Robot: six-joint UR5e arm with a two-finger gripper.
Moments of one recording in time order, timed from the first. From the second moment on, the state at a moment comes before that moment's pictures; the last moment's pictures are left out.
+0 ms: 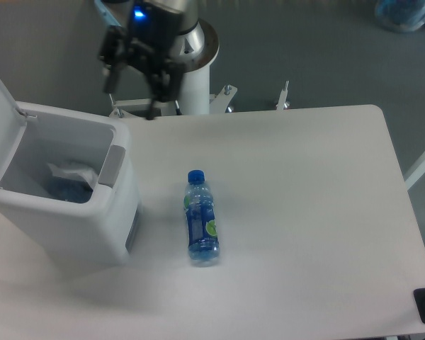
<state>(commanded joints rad) 2.66 -1.35 -1.85 -1.14 0.95 1.09</state>
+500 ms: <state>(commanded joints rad) 2.75 -1.61 -1.82 -1.08 1.04 1.03</state>
